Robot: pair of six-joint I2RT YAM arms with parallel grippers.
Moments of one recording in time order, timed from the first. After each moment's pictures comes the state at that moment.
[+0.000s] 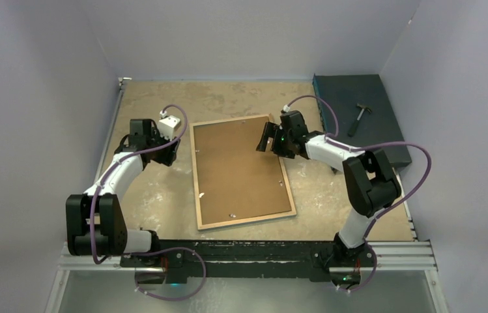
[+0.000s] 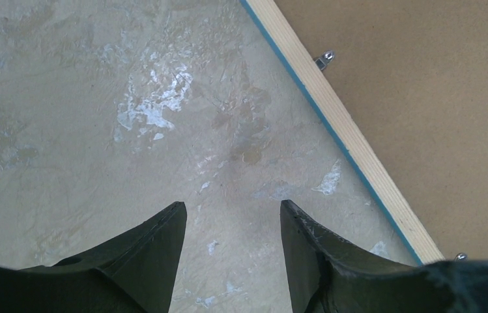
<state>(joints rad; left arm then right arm) 0.02 1.36 0.83 -0.34 0.25 0.38 0.43 1.76 1.07 -0.16 -0.16 0.64</state>
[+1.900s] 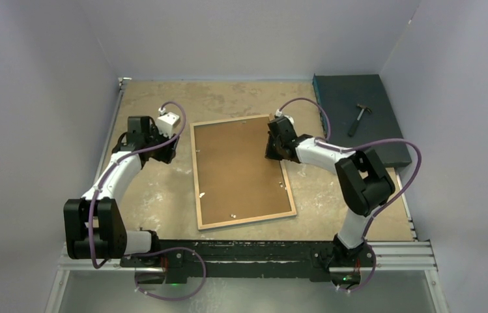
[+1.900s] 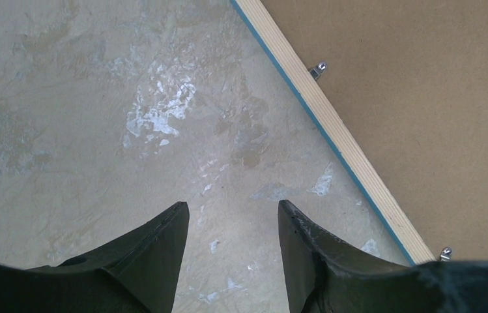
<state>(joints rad) 0.02 1.33 0.86 -0.37 0.26 0.38 0.54 1.78 1.06 -0.17 0.11 0.63</state>
